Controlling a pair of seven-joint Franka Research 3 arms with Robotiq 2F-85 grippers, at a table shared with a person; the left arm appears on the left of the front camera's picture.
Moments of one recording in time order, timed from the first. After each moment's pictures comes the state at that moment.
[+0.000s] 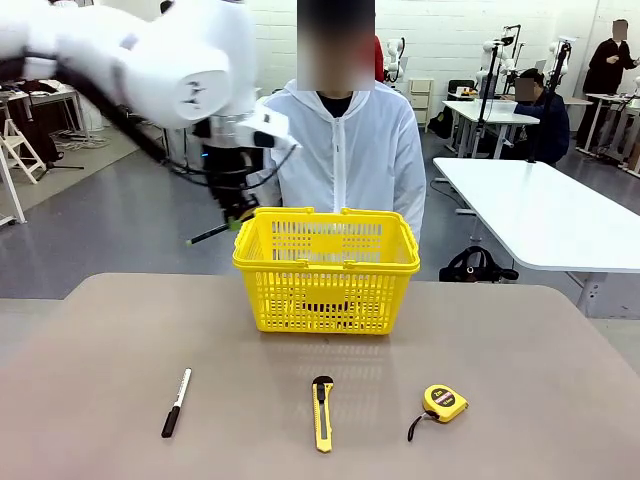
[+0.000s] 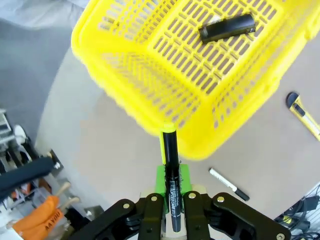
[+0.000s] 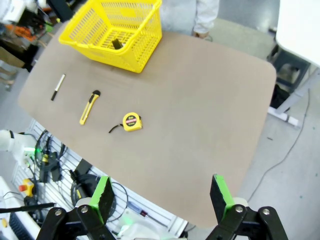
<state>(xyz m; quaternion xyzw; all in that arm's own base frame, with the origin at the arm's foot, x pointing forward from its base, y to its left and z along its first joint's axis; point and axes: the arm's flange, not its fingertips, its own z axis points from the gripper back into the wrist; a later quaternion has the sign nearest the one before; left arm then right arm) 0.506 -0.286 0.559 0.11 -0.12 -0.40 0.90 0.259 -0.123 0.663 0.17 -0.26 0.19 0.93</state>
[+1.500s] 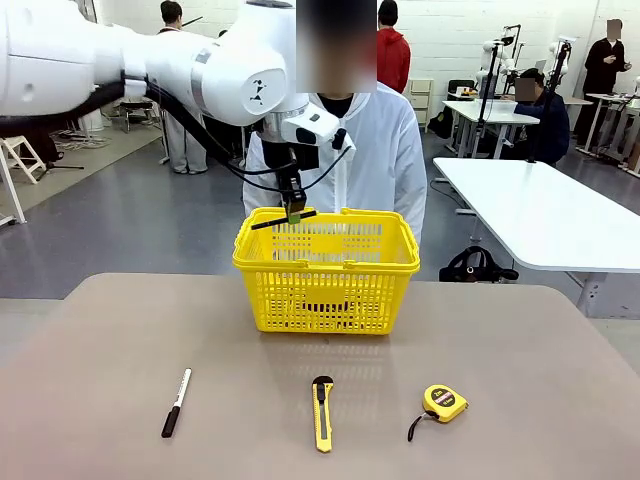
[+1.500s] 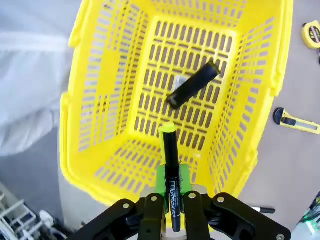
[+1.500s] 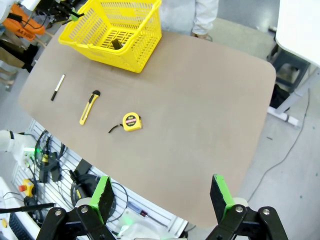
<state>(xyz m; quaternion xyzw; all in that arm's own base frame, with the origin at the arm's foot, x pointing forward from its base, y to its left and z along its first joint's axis) 0.571 -0.354 0.546 0.04 -0.12 -0.59 0.79 0.259 -0.123 0.663 0.17 -0.26 0.19 0.93</state>
